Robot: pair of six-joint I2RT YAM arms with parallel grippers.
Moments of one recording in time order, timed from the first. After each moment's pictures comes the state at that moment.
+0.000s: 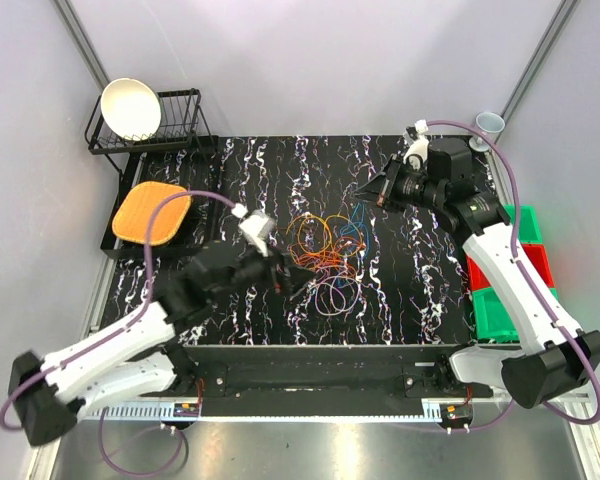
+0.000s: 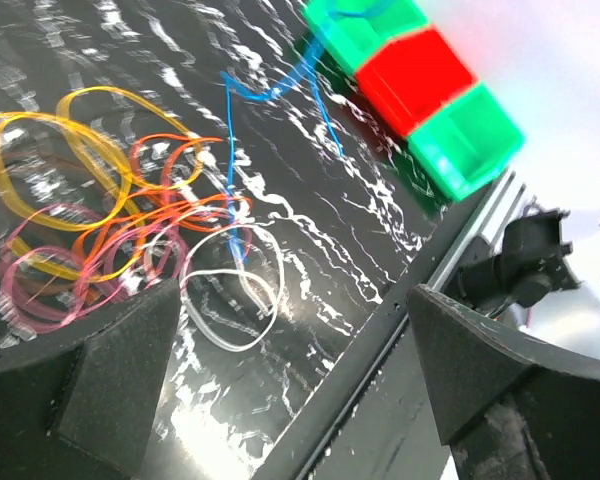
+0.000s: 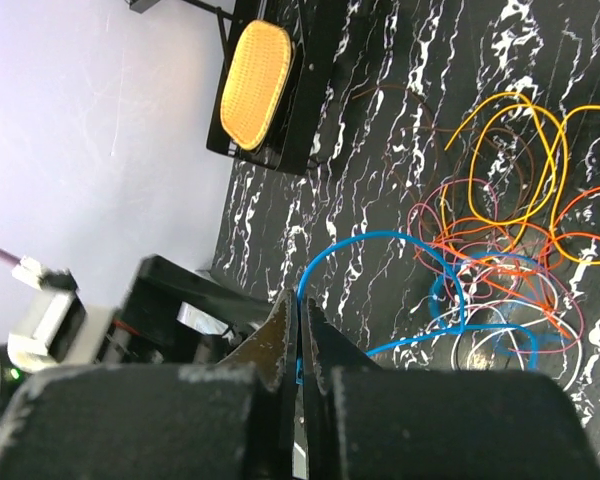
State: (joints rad) left arm -0.82 0.84 0.66 -0.04 0.14 -0.46; right arm 0.35 1.26 1.35 -0.52 -0.48 0.72
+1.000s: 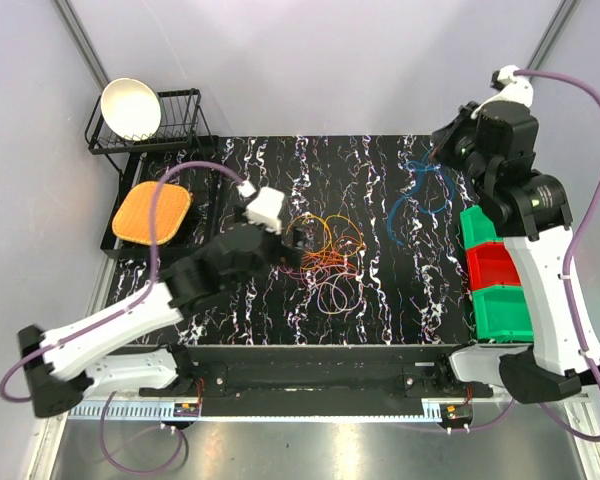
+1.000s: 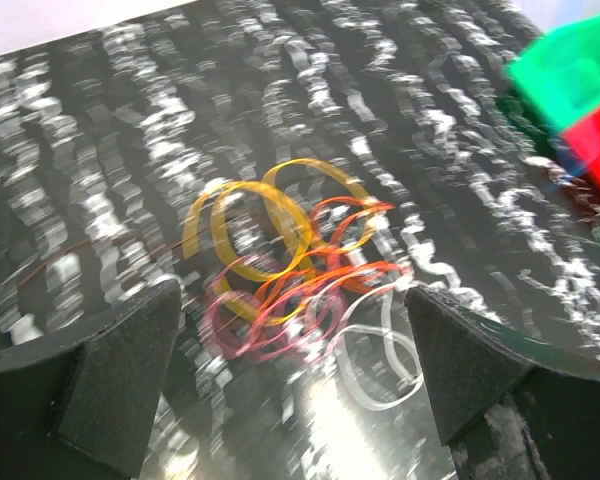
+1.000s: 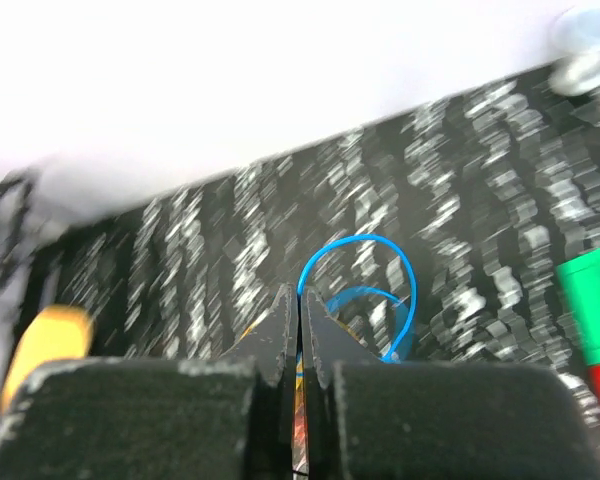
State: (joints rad) left arm -1.01 1.05 1.00 -0.26 -0.46 -0.24; right arm 0.33 1.27 1.82 -0.81 0.27 0.49
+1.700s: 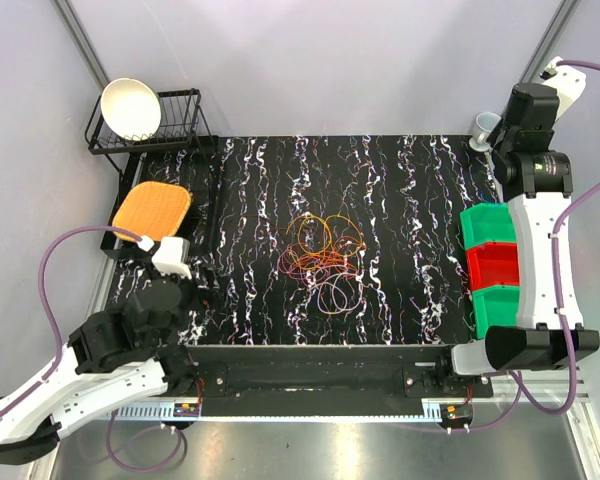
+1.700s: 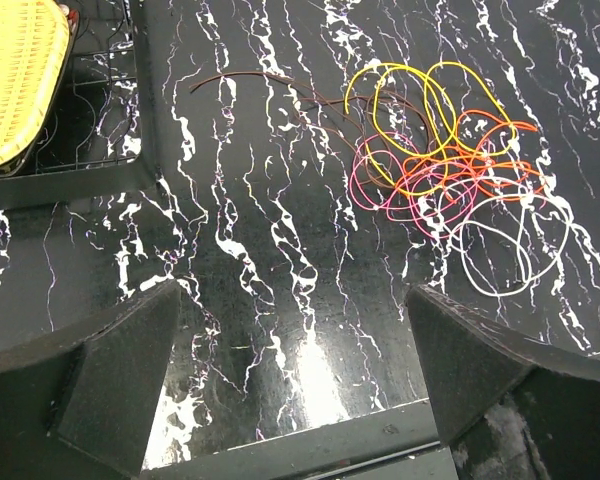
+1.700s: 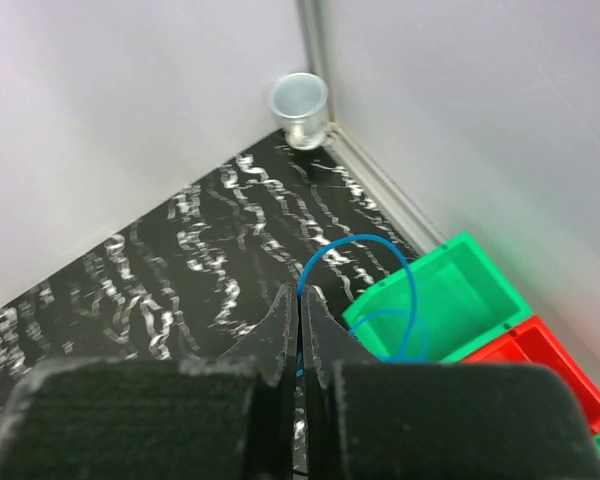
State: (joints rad) left arm -1.01 0.41 0.79 -0.87 -0.66 -0.51; right arm 0.00 1.41 1.82 -0.73 0.49 0.32
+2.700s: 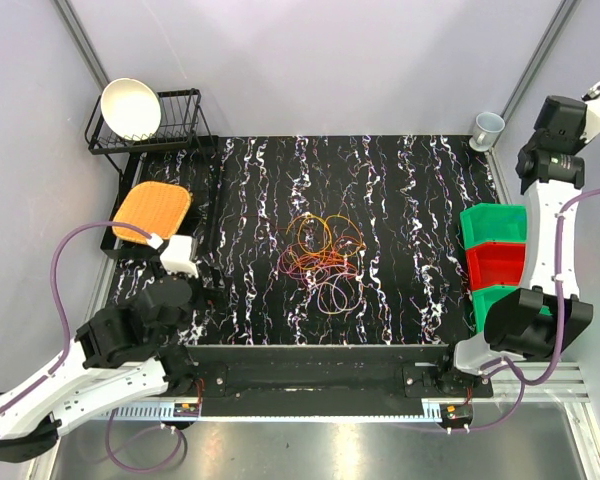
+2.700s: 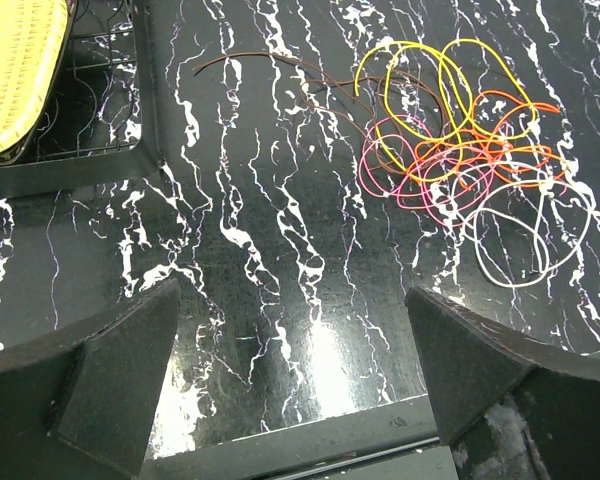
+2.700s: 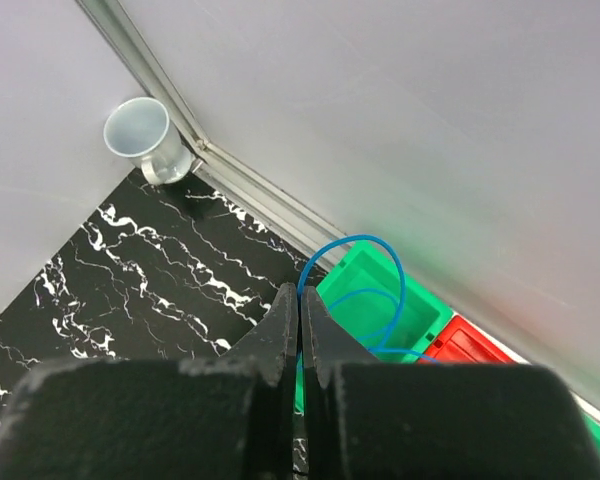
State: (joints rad) left arm -1.01 0.46 0.79 -0.89 -0.66 -0.53; right arm -0.26 1.51 1.69 -0.59 0.53 0.37
